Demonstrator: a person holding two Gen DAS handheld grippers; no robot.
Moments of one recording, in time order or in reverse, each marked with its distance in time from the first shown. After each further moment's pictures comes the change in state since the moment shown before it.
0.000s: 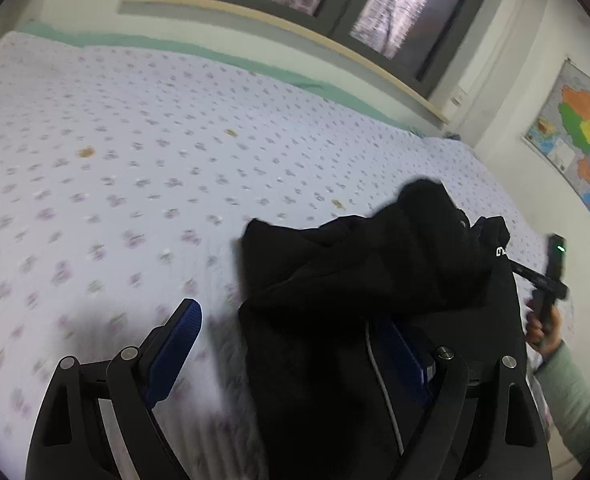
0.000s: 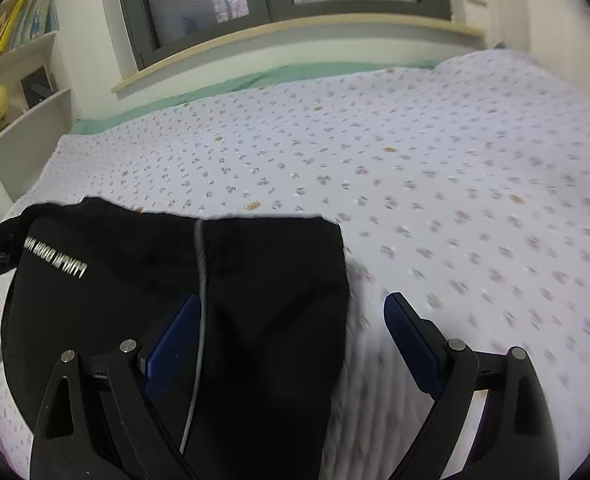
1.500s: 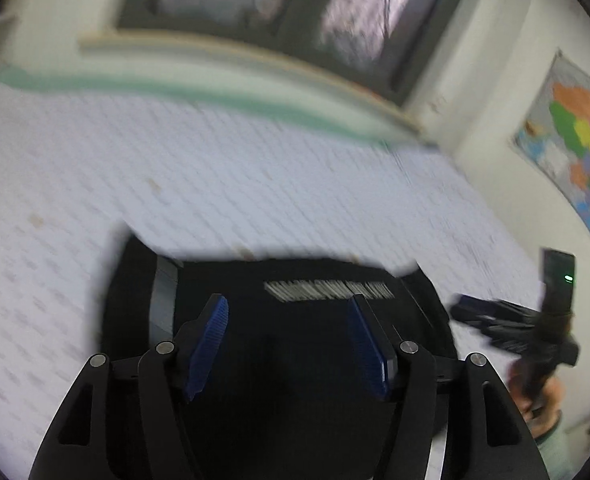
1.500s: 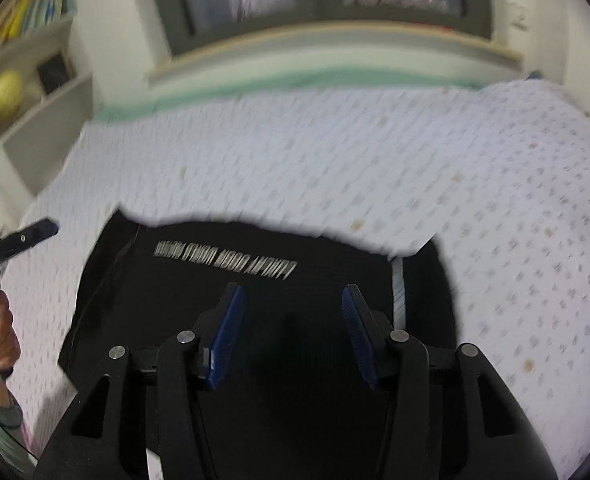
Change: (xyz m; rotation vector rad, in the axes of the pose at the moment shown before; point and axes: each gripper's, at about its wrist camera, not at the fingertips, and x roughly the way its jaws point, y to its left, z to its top) left arm 0.011 -0.183 0.042 0.007 0.042 0.025; right arm -0.034 0.166 0.035 -0.042 0.125 -0.031
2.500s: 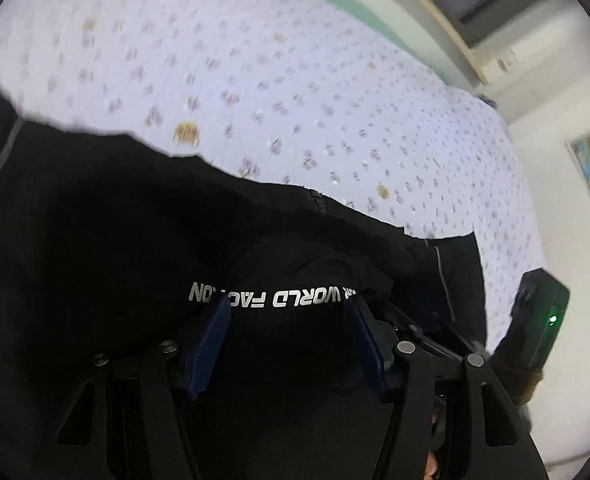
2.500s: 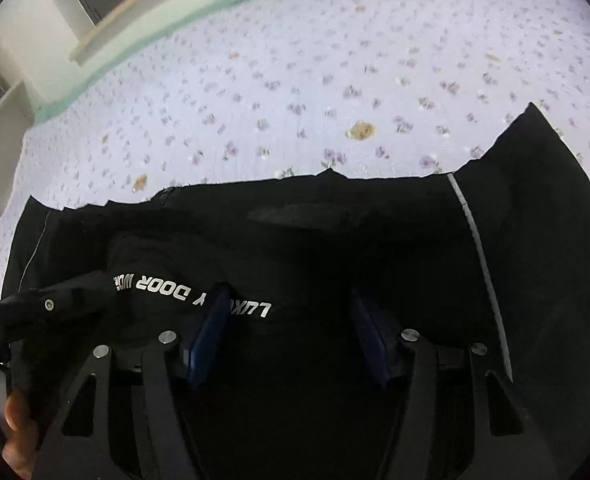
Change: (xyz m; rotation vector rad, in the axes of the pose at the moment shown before) left arm 0.169 0.016 0.007 -0.209 0.254 0.006; right arm 0.134 -0.054 -0.030 0.208 0.068 -0.021
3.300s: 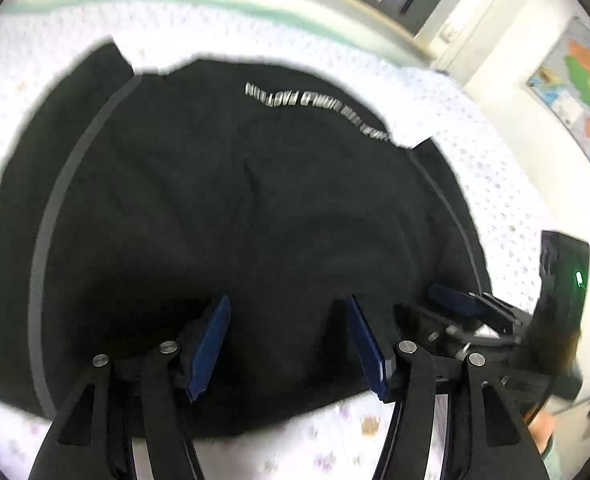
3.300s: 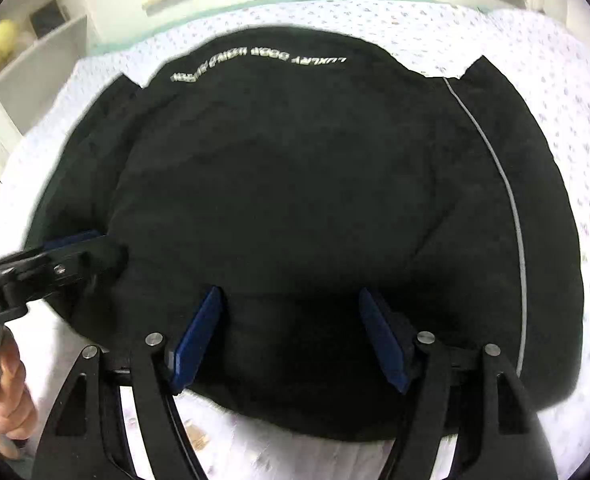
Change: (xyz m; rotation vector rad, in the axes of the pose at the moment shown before) left arm -0.117 0.014 -0.157 0.181 -0.156 0.050; right arm -0.107 0.039 -0.144 -0.138 0.025 0.034
